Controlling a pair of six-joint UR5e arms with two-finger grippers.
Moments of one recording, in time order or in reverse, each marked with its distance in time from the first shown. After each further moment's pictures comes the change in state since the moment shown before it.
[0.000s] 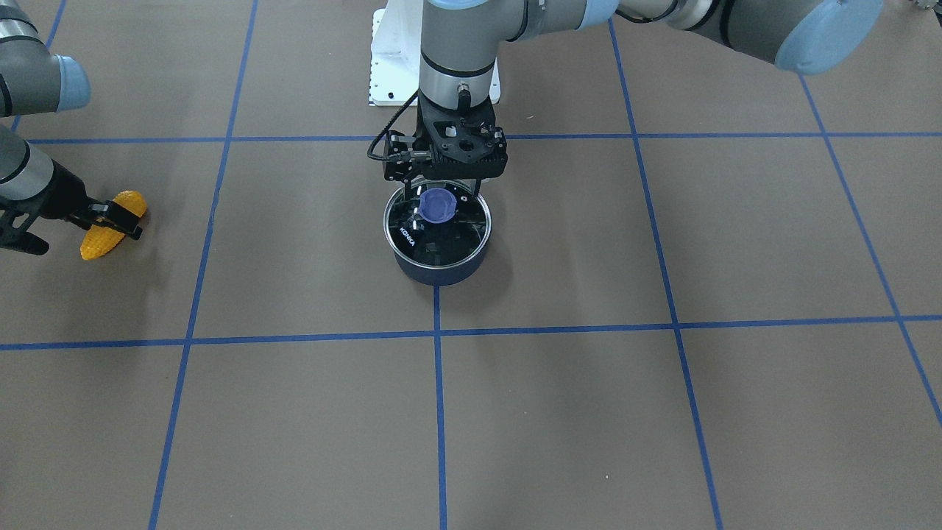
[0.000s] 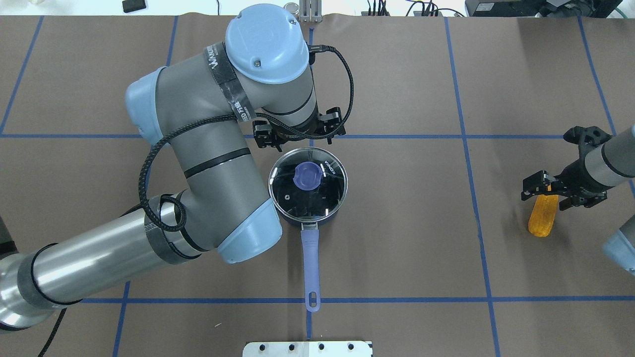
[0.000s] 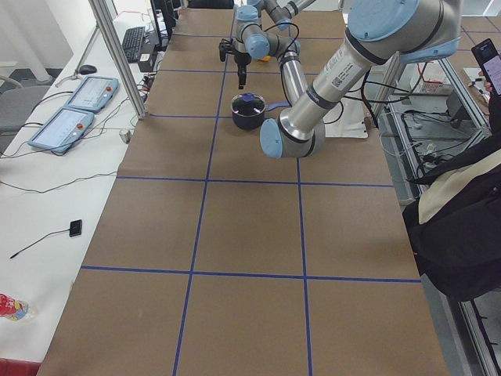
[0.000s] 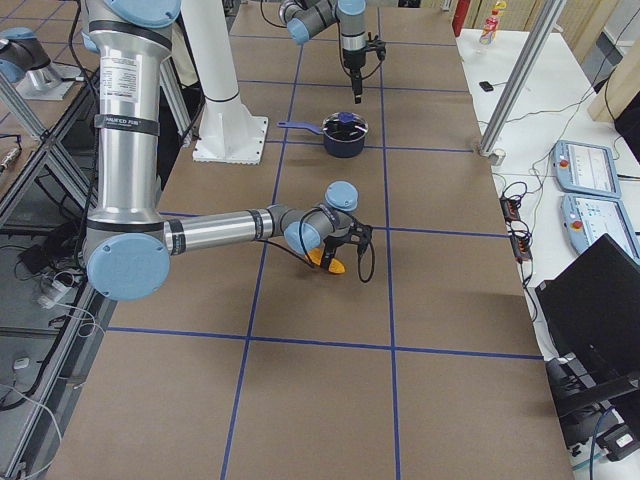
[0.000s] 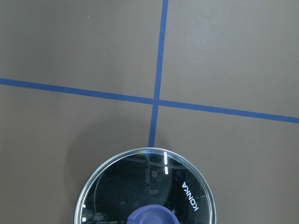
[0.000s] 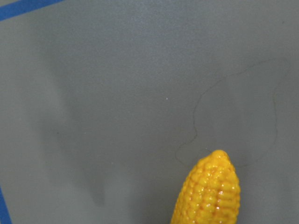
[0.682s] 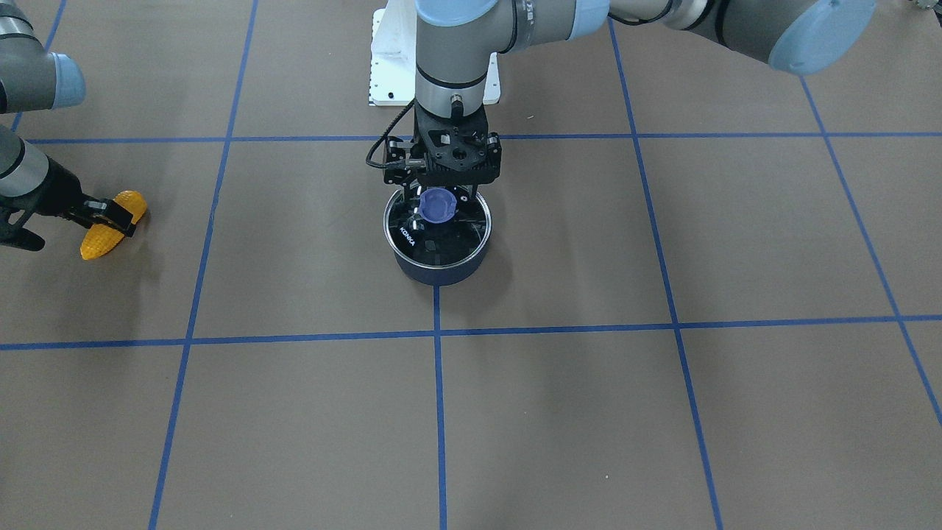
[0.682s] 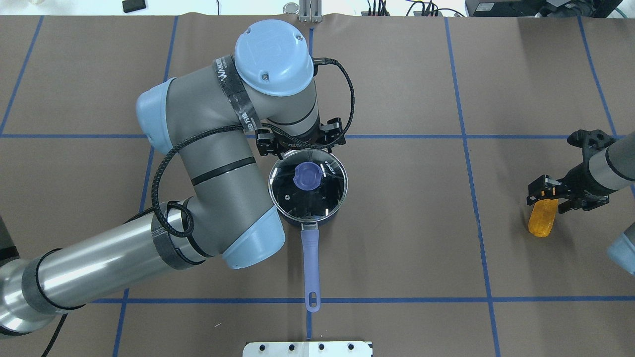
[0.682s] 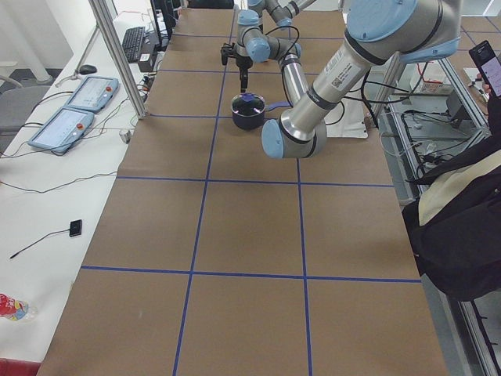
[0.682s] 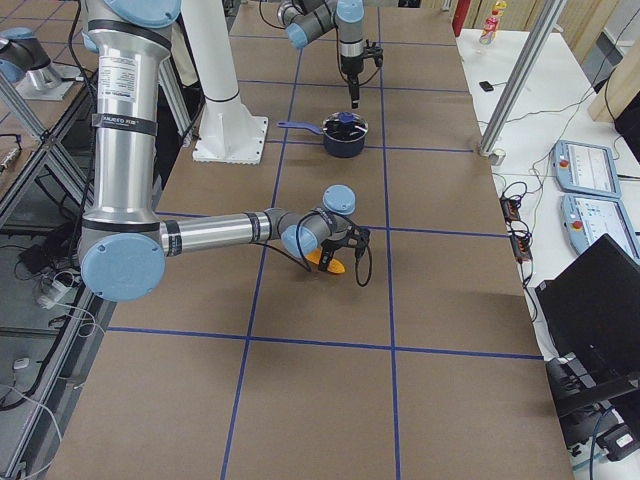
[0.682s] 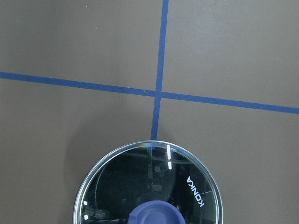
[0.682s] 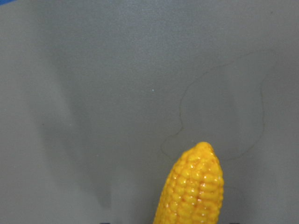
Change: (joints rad) left arm 0.019 0.006 0.024 -0.009 0.001 0.007; right arm -0.001 -0.012 -0.005 0.006 -0.002 -0.003
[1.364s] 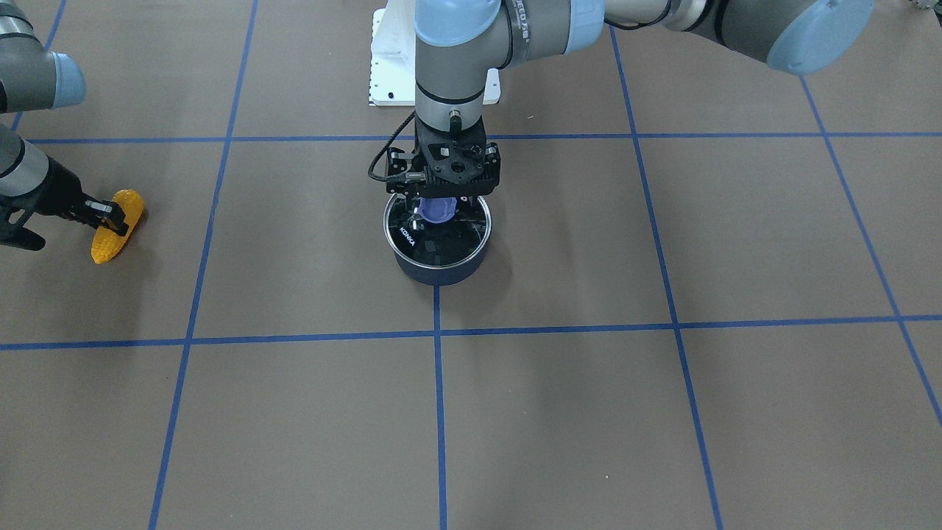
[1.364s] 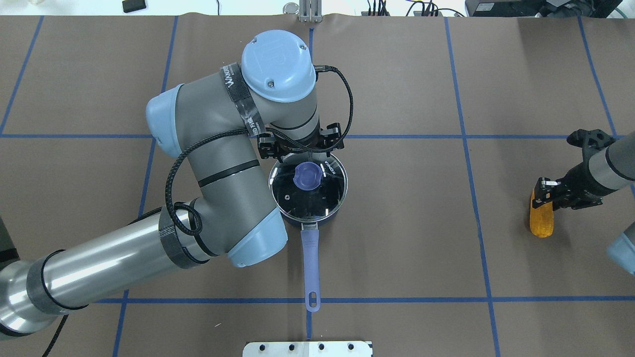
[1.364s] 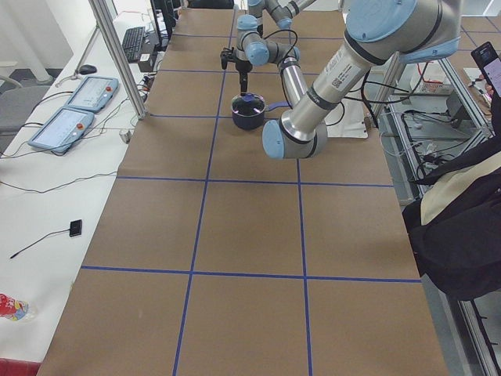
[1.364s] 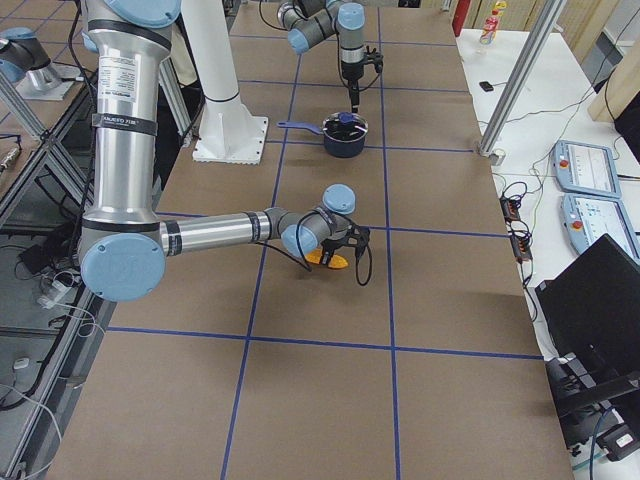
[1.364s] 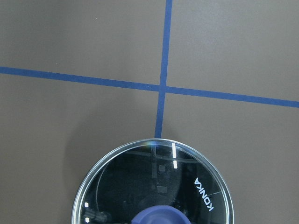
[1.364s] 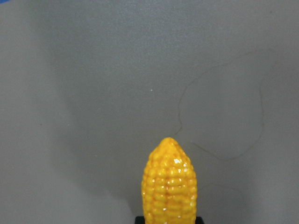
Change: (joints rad) left arm 0.006 0.004 0.038 -0.024 0.000 0.010; right arm 0.001 0.002 0.008 0.001 0.003 -0.002
